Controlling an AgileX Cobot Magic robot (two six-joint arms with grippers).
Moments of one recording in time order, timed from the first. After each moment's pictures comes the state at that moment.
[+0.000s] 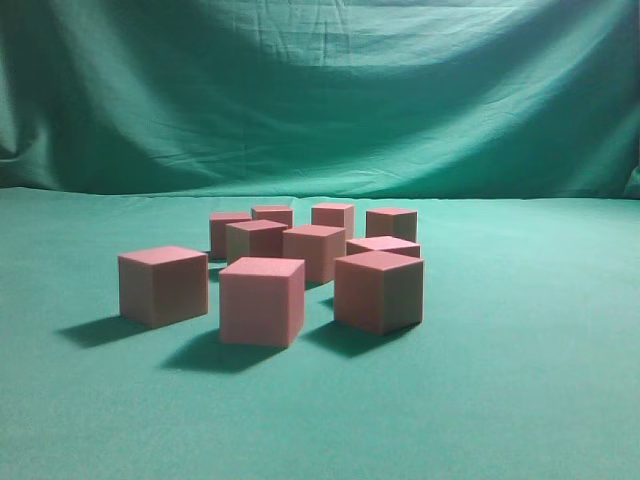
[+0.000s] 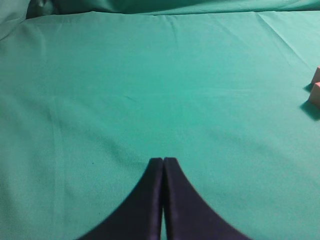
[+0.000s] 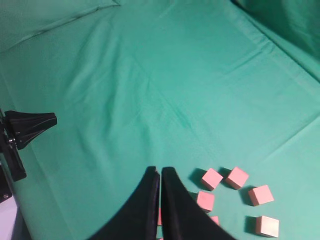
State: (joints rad) left arm -0.01 -0.01 0.02 0.02 0.35 0.01; right arm 1.05 1.52 -2.00 -0.03 1.28 -0.02
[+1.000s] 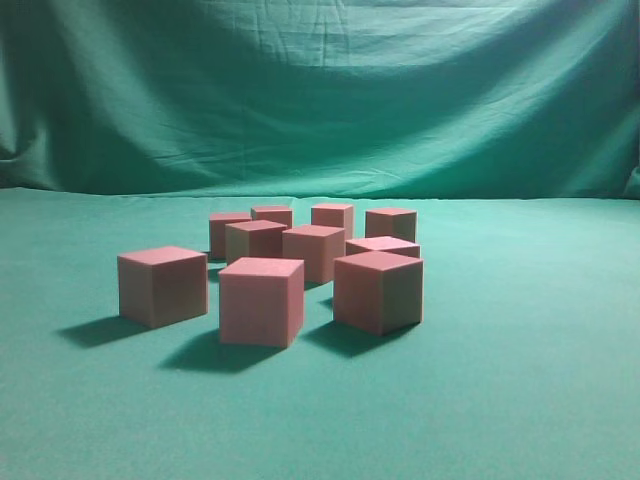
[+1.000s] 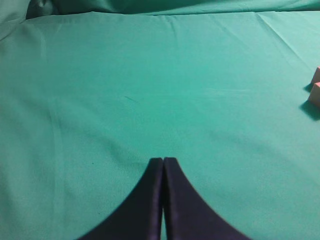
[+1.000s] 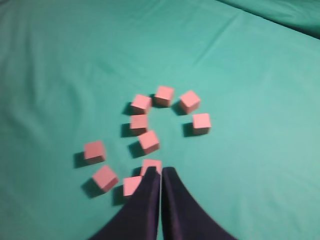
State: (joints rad) left arm -0.01 -0.01 0.02 0.02 0.35 0.01; right arm 0.64 0.88 -1.13 0.07 1.01 -0.02
